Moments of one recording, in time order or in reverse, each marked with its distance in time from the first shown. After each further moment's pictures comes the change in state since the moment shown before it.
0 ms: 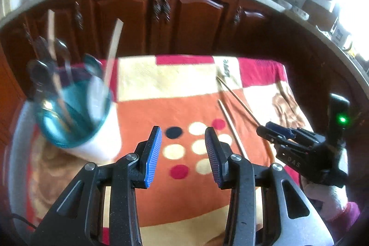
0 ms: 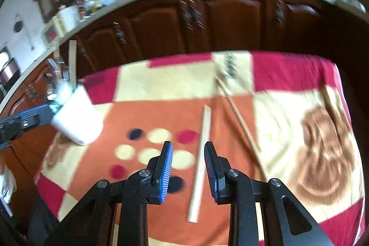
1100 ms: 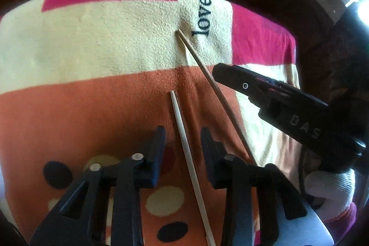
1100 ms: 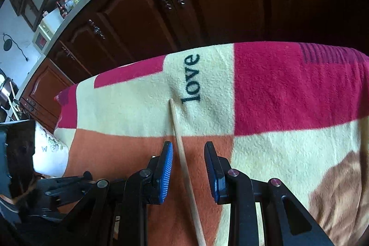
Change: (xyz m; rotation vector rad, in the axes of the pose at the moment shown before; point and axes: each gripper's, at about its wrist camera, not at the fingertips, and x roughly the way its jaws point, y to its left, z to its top) left arm 0.209 -0.068 0.041 -0.101 0.344 -0.171; right arm 0.121 -0.093 0.094 0.061 0.167 0.132
